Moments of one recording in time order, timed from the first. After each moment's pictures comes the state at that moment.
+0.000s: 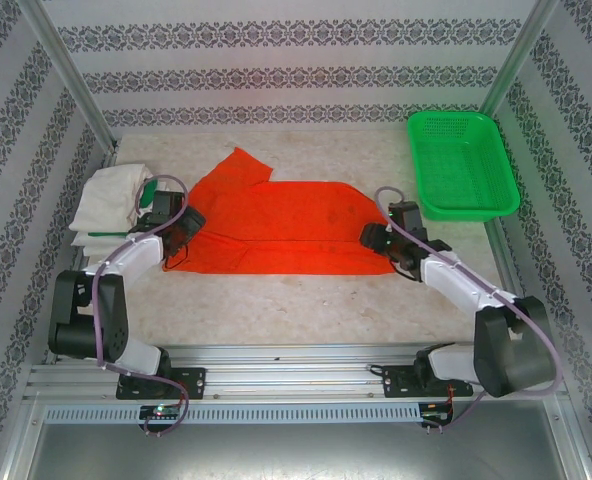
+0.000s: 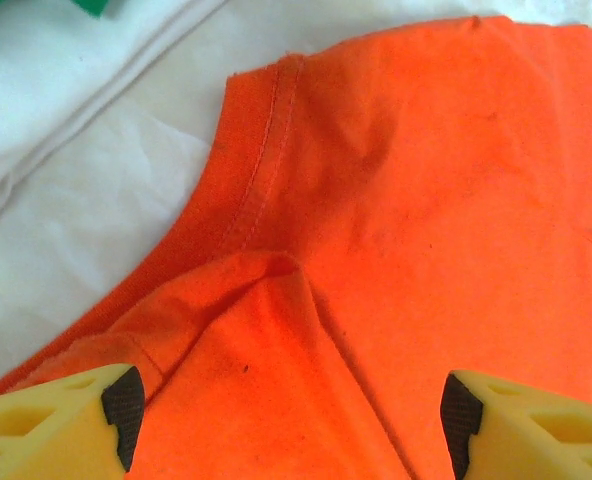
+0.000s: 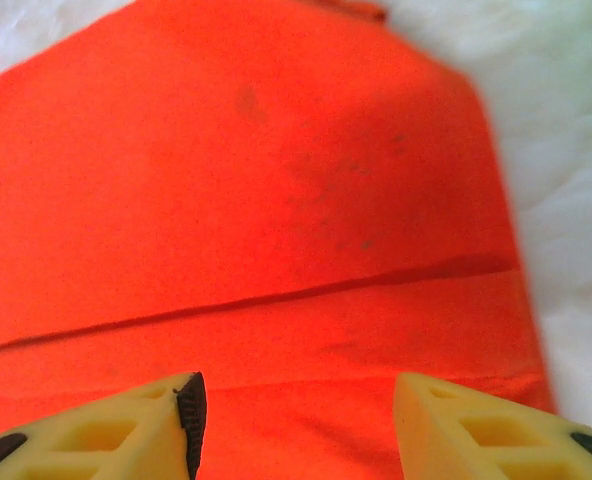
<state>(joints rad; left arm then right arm) -0.04 1.48 0.81 -0.25 -0.07 -0.91 0.27 1.32 0.70 -0.22 -0.06 0.59</state>
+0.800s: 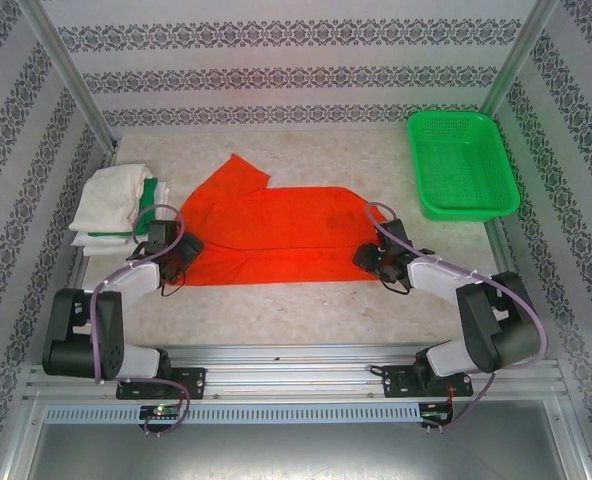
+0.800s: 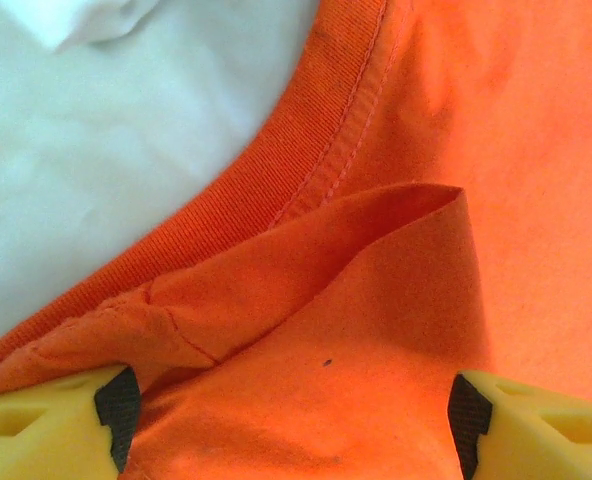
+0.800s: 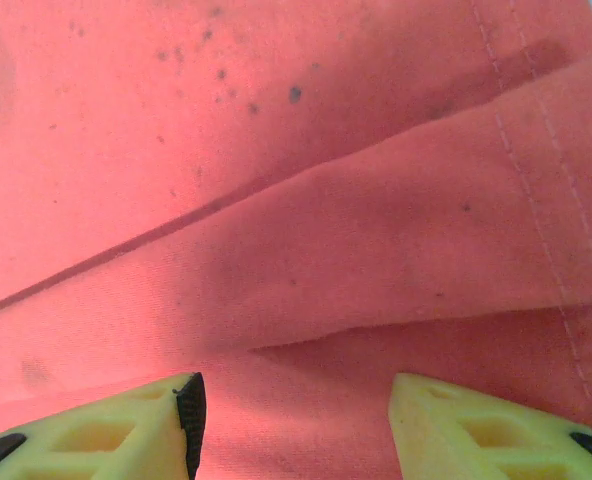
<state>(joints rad) 0.00 1.36 0.56 -0.17 0.00 -0.91 0.30 1.42 0.58 -0.17 -0.07 0.77</state>
